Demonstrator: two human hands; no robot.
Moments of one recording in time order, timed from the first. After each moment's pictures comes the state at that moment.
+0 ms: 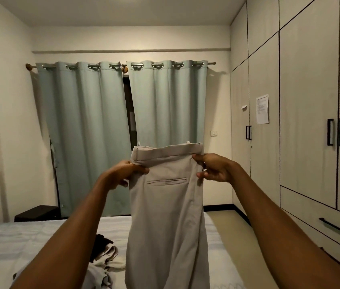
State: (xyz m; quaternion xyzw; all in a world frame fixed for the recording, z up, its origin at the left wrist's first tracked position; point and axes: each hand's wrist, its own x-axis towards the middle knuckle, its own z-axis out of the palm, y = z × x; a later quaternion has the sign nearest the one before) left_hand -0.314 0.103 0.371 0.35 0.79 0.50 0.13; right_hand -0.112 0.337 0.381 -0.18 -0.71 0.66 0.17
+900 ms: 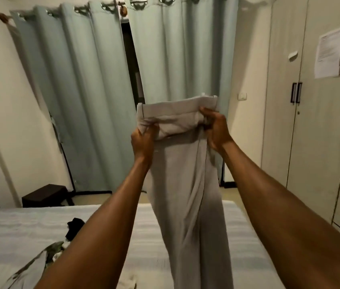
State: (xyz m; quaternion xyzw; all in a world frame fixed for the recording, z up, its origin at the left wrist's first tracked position) left_hand -0.569 0.356 0.339 0.28 0.58 0.76 -0.12; right_hand -0.453 0.537 0.364 -0.01 -0.57 0.70 0.43
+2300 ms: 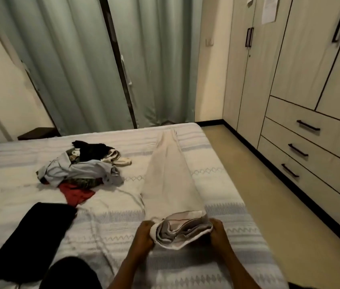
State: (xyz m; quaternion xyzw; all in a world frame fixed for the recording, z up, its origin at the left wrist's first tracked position) left_hand -0.150 -0.008 -0.145 0.37 0.83 0.40 0.15; right_hand 0.030 0.229 -0.214 -0.40 -0.71 0.55 0.21
